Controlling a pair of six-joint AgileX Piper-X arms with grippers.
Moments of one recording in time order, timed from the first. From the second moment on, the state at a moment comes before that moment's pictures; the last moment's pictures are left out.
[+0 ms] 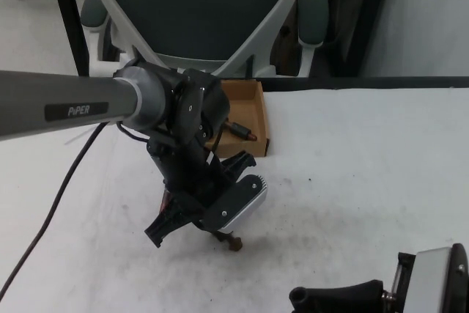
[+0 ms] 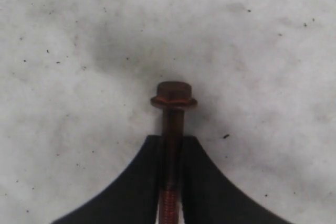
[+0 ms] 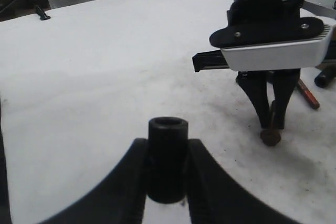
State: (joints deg) left arm -30.8 114.5 -76.9 47.6 16.9 108.8; right arm 48.0 59.0 -5.3 -31.5 -13.7 0.0
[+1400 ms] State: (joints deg) left arm -21.2 92.9 -61.1 49.8 66.1 67.4; right arm 49.0 70.0 -1.2 -56.1 -16.6 1.0
